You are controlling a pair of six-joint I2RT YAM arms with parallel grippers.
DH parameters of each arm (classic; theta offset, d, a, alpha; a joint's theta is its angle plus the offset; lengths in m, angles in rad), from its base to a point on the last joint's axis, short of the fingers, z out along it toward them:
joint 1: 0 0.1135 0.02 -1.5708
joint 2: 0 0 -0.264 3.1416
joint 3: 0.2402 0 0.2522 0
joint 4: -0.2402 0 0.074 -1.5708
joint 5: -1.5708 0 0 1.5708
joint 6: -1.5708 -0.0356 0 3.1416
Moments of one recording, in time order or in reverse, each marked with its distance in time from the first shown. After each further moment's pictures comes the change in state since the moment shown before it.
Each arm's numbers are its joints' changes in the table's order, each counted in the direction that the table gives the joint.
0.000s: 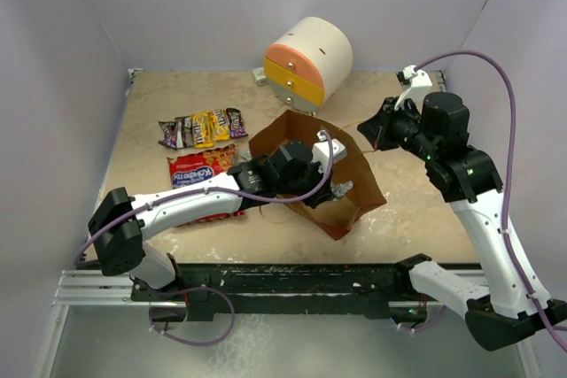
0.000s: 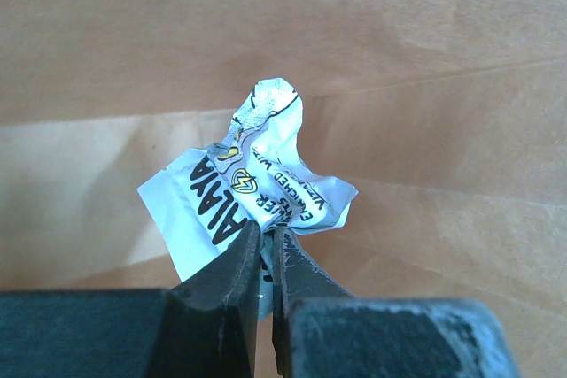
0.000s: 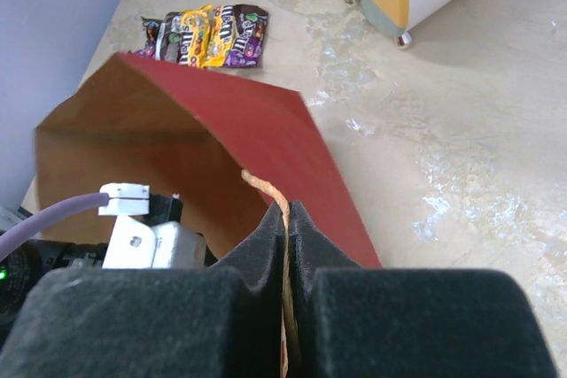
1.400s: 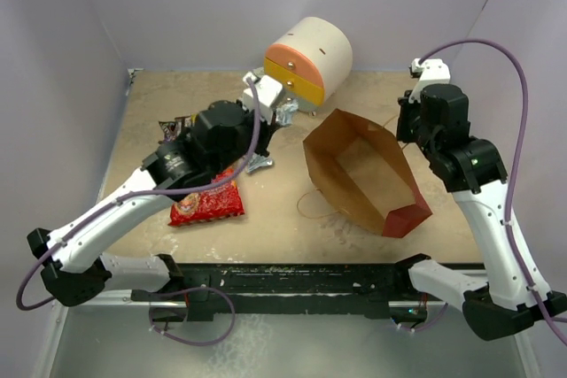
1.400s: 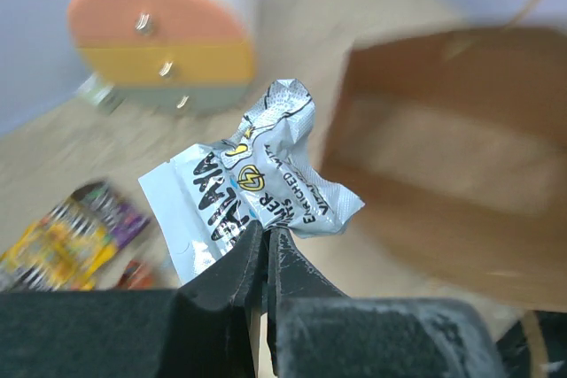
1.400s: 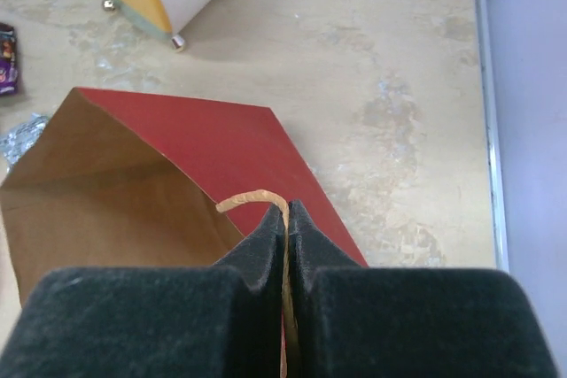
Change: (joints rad) left arm 0.119 -0.278 0.336 -0.329 0.396 -0.195; right arm 0.000 0.065 0.122 -0.171 -0.482 0.199
